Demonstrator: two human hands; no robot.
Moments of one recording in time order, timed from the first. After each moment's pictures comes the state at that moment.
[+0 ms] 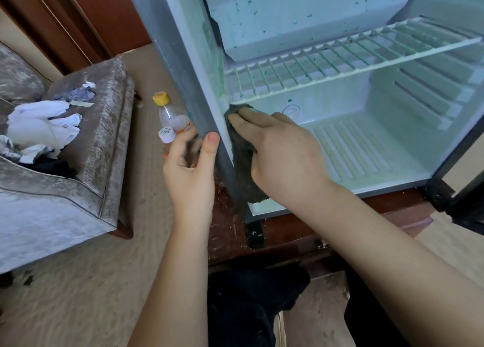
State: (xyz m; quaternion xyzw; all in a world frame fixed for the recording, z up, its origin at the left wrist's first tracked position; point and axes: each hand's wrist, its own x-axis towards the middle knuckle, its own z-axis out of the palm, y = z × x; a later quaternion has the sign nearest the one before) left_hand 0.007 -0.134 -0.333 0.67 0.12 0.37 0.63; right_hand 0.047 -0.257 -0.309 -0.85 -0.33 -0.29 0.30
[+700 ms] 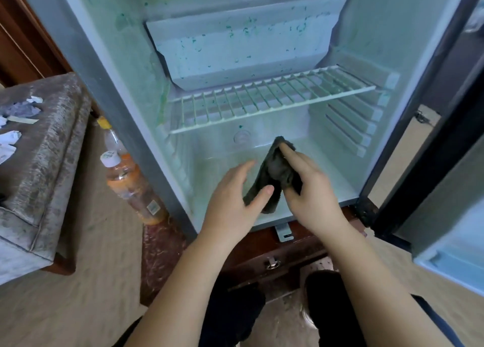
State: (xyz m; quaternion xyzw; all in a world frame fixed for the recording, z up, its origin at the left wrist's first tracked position) left_hand 0.036 -0.223 -0.366 0.91 -0.02 0.11 0.40; right_hand 0.079 -0.378 -0.378 -0.84 -0.21 -0.14 0.47
